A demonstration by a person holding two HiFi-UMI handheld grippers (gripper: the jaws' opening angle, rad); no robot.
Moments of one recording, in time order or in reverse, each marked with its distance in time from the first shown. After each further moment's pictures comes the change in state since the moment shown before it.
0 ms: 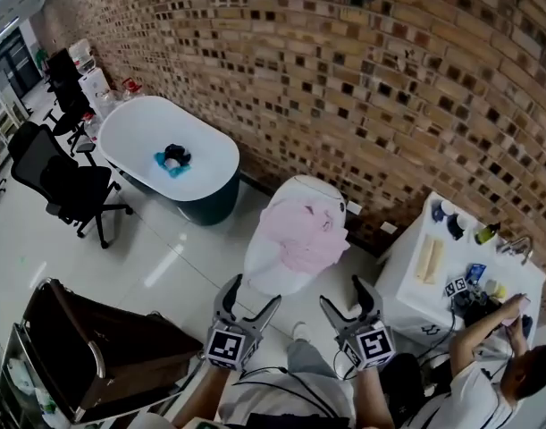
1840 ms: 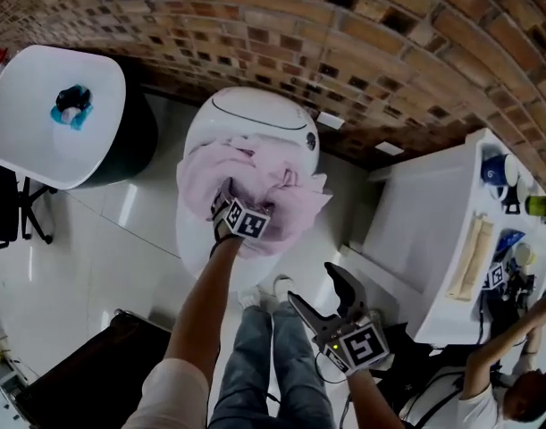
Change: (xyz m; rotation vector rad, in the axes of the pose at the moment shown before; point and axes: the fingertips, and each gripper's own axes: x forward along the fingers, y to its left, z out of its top) left arm 0.485 0.052 -0.570 0.155 0.990 -0.224; right arm 0.167 -0.185 -0.292 0.349 0.329 -0.051
